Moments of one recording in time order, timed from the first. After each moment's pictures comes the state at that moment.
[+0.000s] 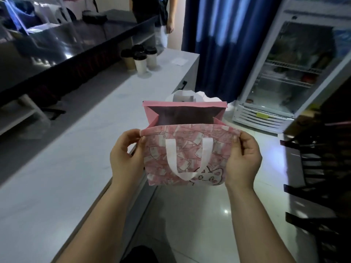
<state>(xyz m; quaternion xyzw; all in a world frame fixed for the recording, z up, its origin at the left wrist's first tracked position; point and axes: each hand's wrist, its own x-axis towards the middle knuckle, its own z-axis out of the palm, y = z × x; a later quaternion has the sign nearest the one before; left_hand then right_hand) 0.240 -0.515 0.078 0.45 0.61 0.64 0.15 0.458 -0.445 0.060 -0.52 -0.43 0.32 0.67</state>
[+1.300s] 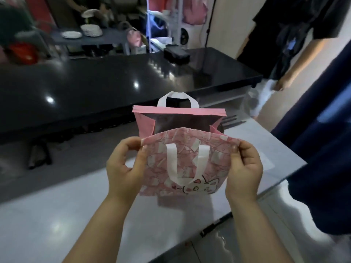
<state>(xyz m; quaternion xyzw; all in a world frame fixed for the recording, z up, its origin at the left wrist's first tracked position) 0.055 -0.002 0.082 0.31 0.70 0.63 -0.17 0.183 0.189 0.085 -0.27 -0.57 0.59 0.51</state>
